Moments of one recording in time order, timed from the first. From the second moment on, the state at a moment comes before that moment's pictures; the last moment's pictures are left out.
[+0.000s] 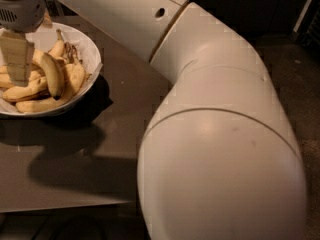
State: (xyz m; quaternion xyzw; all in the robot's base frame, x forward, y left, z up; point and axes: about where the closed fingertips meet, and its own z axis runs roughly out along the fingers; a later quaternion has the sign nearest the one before) arm 0.566 0.257 0.973 -0.69 0.70 0.00 0.17
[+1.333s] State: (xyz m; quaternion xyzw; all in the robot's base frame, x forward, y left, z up) arm 0.584 0.253 0.923 -0.65 0.75 0.10 0.11
